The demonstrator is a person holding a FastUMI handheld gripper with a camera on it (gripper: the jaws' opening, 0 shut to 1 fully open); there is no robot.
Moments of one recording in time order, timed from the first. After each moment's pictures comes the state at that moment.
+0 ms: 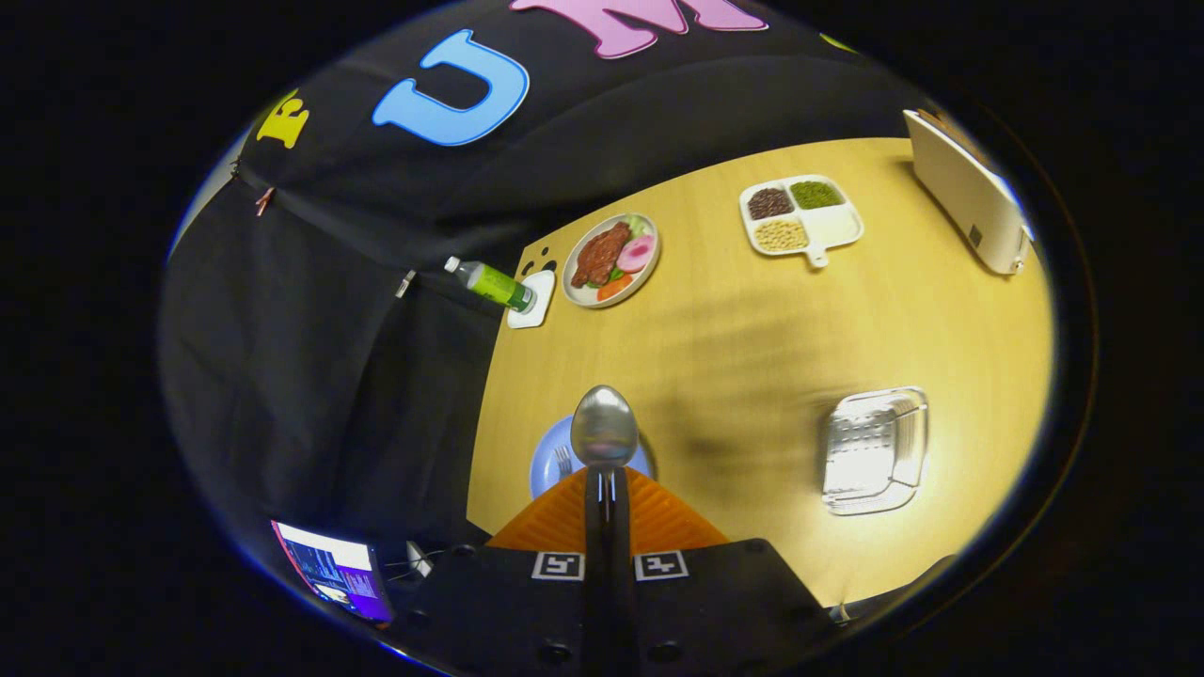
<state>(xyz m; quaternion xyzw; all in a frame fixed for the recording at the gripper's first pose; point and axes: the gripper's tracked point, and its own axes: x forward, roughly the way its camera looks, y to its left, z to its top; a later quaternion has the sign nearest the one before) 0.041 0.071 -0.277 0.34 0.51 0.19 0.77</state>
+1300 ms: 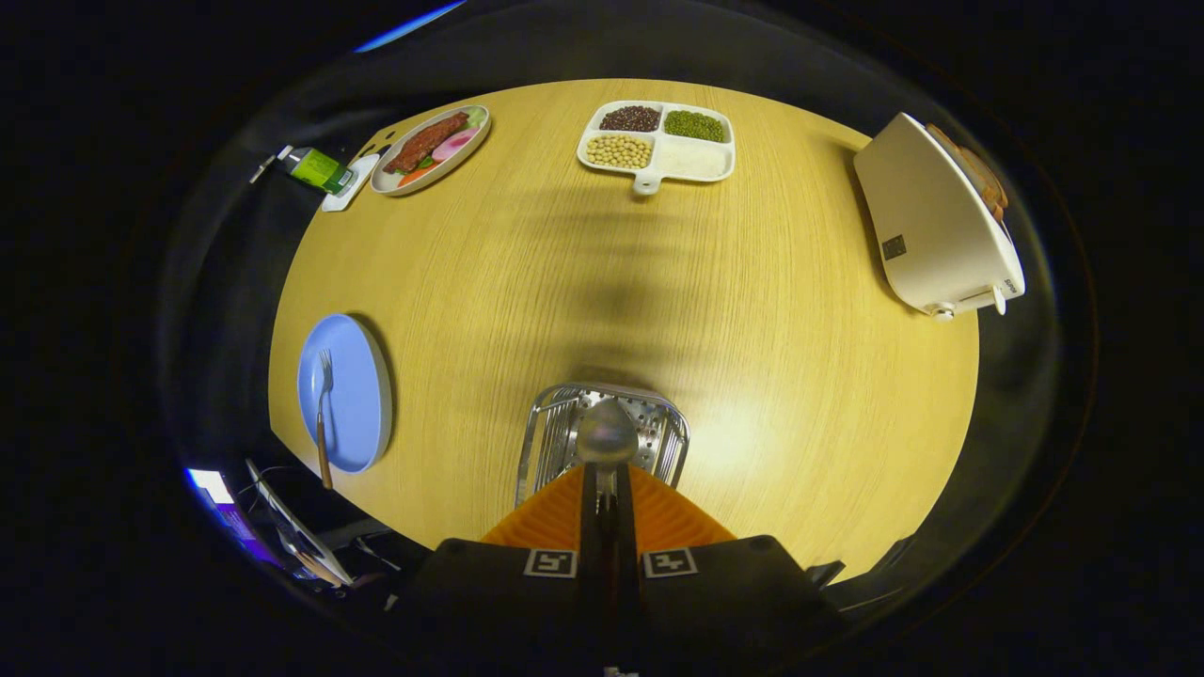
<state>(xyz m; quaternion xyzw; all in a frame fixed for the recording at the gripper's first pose) 0.021 -0.031 -0.417 0.11 0.67 0.12 0.73</state>
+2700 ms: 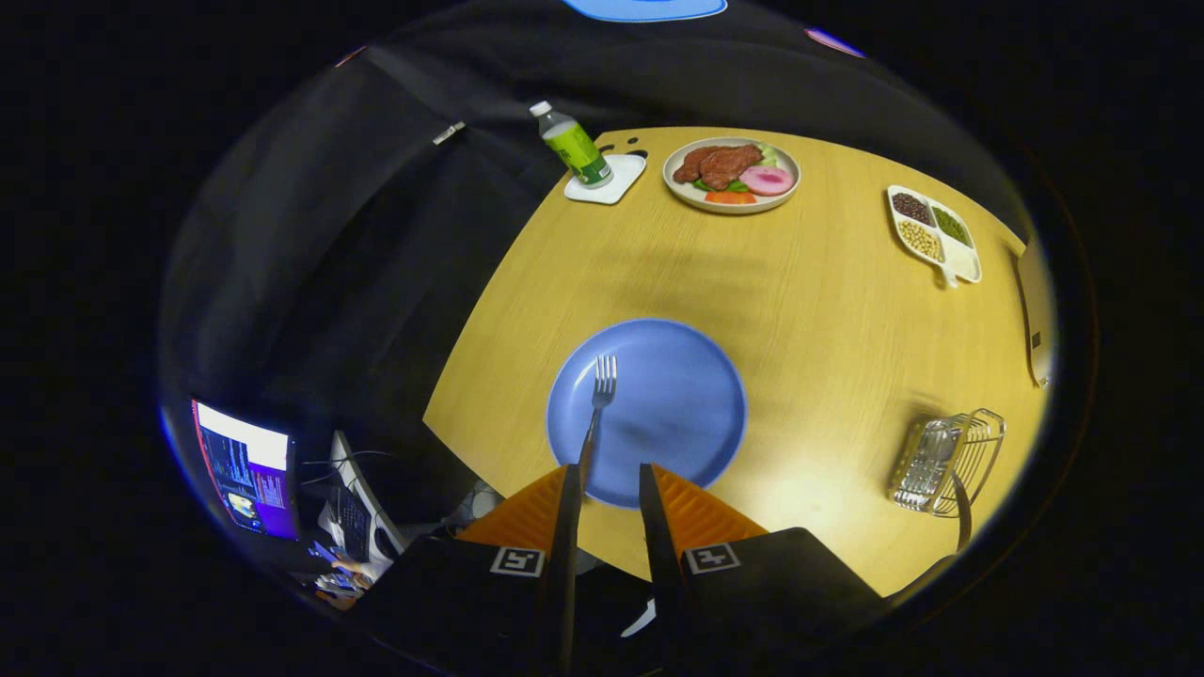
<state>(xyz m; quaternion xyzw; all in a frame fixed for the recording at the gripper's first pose) -0.018 0.264 -0.307 0.15 0.58 0.31 0.74</state>
